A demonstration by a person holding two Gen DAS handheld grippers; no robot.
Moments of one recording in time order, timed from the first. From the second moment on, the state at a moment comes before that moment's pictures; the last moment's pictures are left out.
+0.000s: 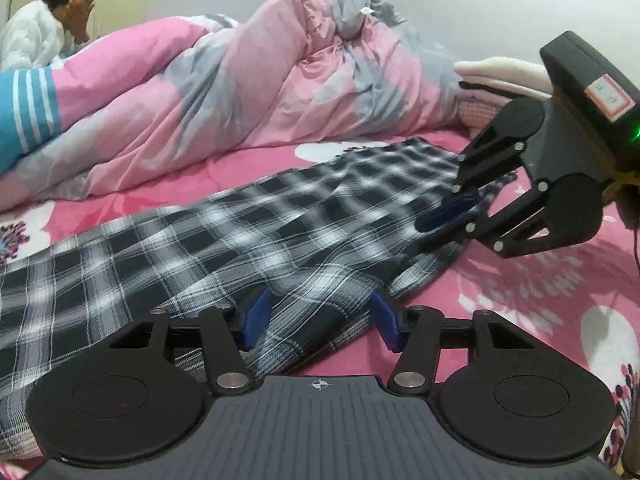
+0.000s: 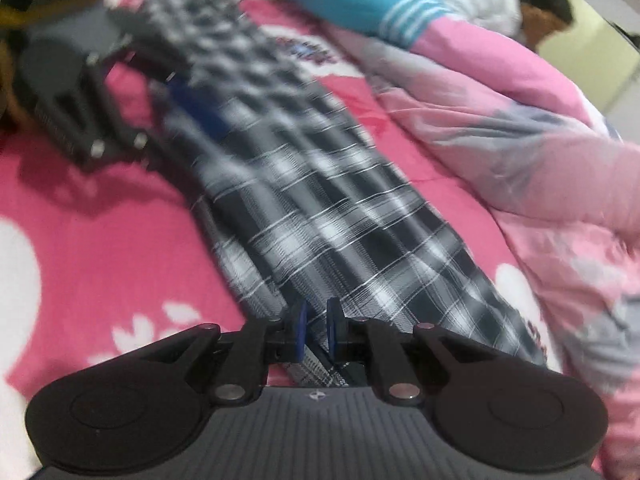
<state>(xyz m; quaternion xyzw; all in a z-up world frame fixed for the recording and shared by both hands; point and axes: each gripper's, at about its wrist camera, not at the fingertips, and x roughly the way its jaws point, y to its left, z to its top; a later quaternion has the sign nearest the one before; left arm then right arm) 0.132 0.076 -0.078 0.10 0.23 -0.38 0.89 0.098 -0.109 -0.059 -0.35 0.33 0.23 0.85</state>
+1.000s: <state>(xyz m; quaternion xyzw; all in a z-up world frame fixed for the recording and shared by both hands) 0.132 0.069 -0.074 0.07 0.22 -0.45 0.86 0.079 -0.138 -0.059 -0.32 0.32 0.24 0.86</state>
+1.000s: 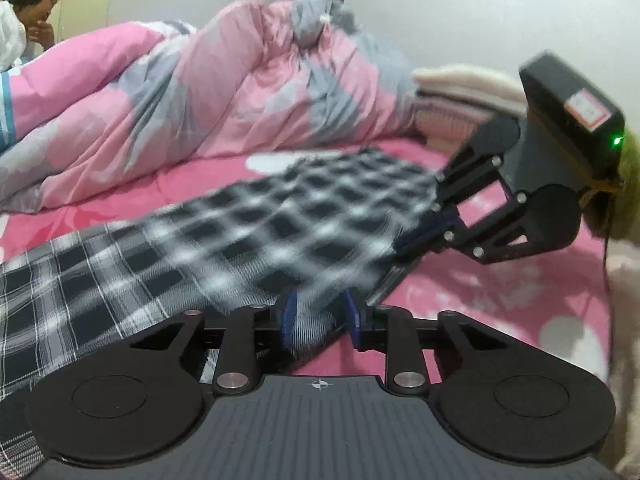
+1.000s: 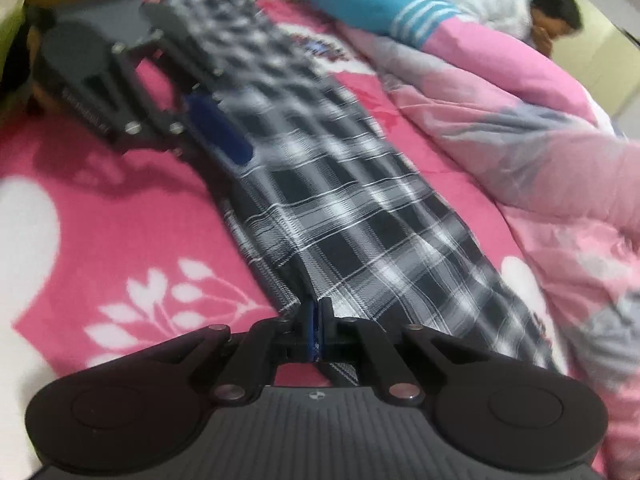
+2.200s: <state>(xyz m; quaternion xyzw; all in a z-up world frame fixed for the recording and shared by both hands) 0.155 0.052 -0.088 0.06 0.29 -0.42 0.86 0.078 -0.293 -0.062 0.02 0.34 0.03 0.94</state>
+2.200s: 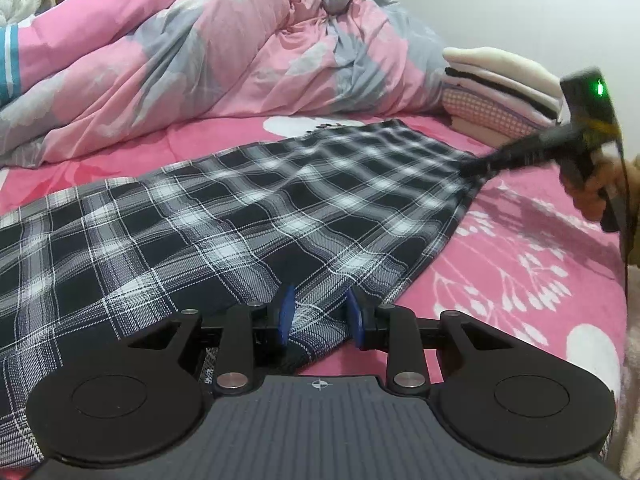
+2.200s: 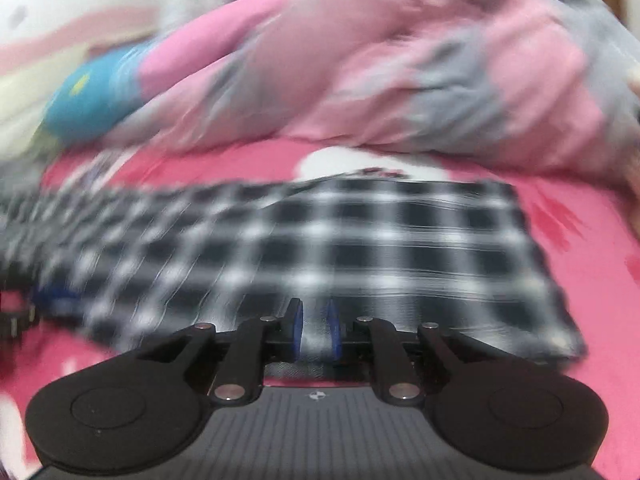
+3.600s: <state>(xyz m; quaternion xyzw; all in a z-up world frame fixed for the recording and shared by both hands) 0.137 0.110 -0.080 -0.03 0.30 -0.34 0.89 0.134 -0.157 -0.090 0.11 0.35 0.04 0.93</state>
